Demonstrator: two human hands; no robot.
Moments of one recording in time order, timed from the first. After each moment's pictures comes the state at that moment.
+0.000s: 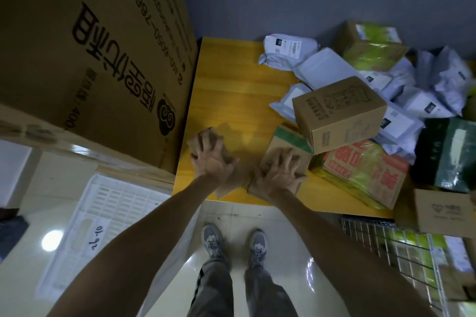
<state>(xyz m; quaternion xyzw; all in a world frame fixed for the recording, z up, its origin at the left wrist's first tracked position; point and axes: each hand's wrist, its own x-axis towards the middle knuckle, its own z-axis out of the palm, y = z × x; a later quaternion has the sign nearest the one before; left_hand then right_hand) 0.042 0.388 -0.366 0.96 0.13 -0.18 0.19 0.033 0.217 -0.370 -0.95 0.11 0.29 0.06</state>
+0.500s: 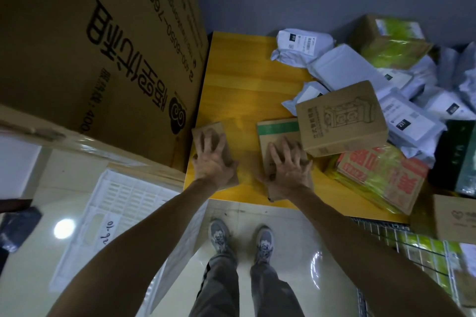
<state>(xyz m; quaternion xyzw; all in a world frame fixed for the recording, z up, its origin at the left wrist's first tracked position) 0.035 0.418 -0.367 0.97 0.11 -0.17 0.17 0.045 0.204 -0.390 -0.97 -0.08 0.24 0.00</state>
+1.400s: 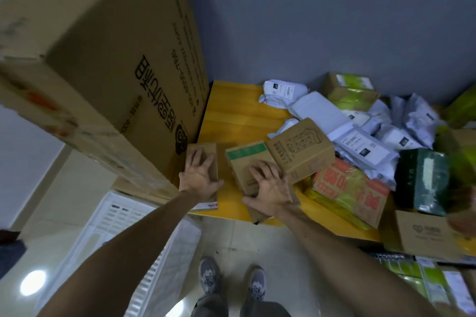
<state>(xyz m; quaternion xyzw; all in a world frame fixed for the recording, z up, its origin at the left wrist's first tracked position) 0.009 0.433 -0.299 0.97 0.09 -0.15 0.18 0.015 0.211 -0.304 -0.97 -0.17 0.16 0.07</state>
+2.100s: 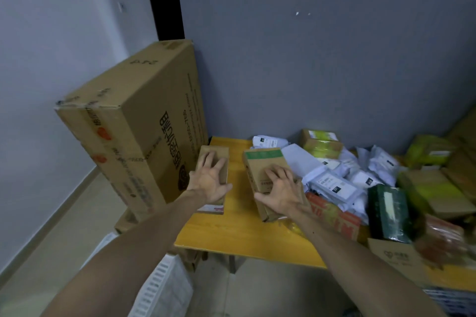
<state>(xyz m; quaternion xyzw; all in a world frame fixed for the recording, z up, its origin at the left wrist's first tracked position) -0.009 0.382 -0.161 0.99 0.01 -0.03 0.11 0.006 0.152 -0.184 -0.99 -0.11 0.02 0.11</state>
